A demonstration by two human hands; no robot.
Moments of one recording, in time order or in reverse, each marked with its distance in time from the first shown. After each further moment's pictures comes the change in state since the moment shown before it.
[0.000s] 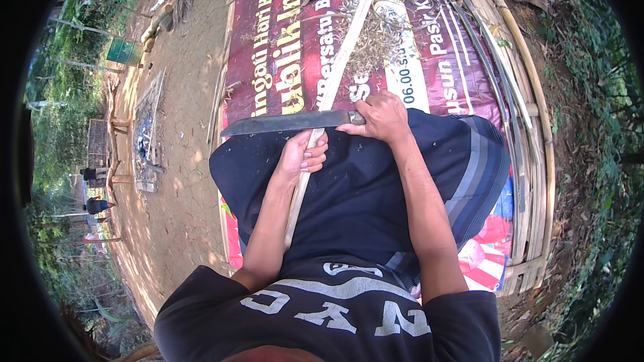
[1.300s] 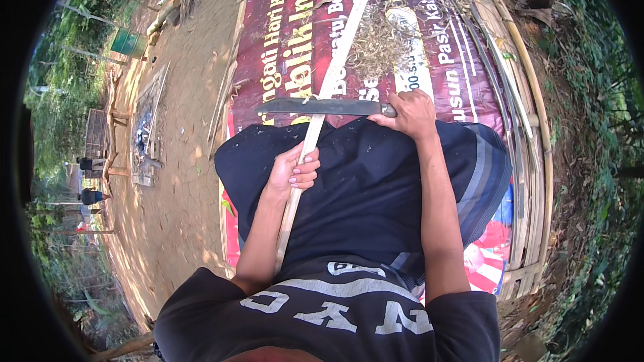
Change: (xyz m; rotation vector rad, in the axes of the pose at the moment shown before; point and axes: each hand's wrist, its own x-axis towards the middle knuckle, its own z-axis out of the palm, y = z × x) left_hand -0.044 -0.010 -0.030 -0.357 -0.186 -0.079; right_hand -0.004 0.026 -0.024 -0.097 0.014 0.071
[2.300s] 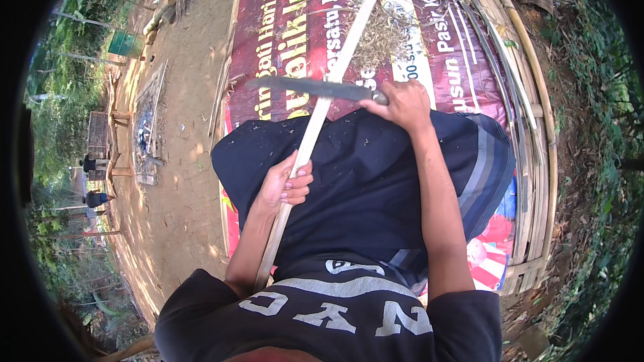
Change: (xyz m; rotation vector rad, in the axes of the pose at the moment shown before) left_hand -0.032 -0.013 0.031 0.175 0.207 -0.074; right_hand 0.006 -0.009 0.006 -0.044 -0.052 0.088
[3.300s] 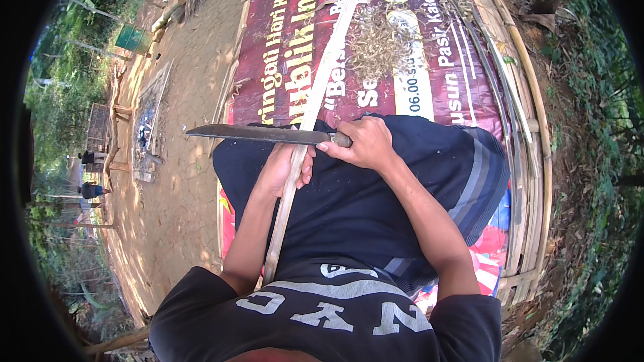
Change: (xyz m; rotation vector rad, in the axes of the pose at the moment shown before) left_hand 0.019 0.021 0.036 0.445 0.300 0.407; right_hand -0.006 -0.087 -0.019 0.491 -0.077 -0.042
